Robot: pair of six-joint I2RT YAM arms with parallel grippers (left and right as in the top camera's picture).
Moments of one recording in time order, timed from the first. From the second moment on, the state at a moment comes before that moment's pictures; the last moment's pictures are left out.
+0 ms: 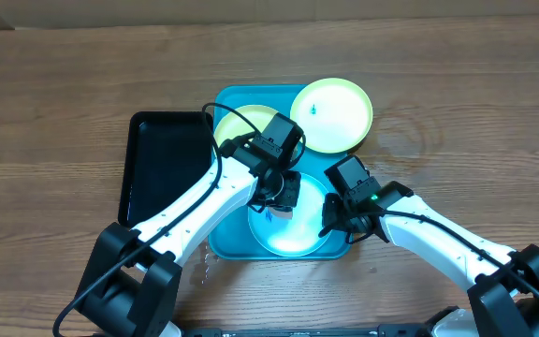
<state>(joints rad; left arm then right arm) -0.60 1.74 1.23 -0.84 0.15 -0.43 0.57 1.55 0.80 -0.55 -0.06 0.72</state>
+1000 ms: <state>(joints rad) -0.63 1.74 1.12 -0.82 0.04 -0.51 0.57 1.55 0.80 -0.55 -0.06 0.72</state>
